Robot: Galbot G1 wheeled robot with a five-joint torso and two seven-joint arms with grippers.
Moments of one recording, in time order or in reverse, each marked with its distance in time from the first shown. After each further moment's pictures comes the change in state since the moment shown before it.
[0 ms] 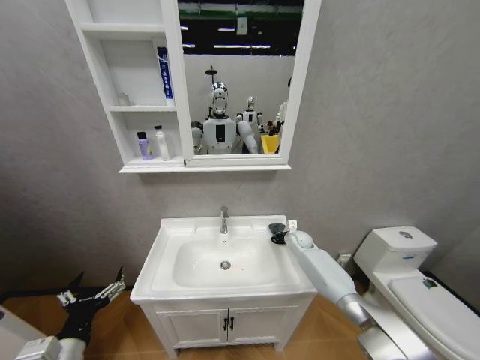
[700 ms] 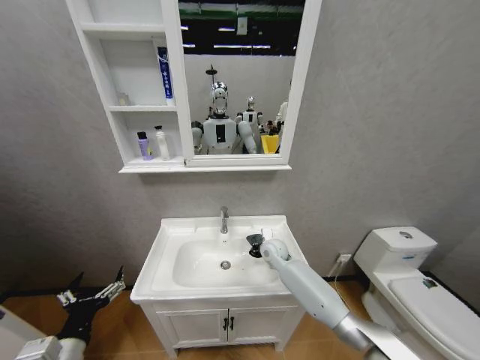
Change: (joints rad) left arm 0.000 0.000 0.000 0.000 0.000 0.000 0.000; right arm -0.097 0.041 -0.170 0.262 0.236 -0.154 0.323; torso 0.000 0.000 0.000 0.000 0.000
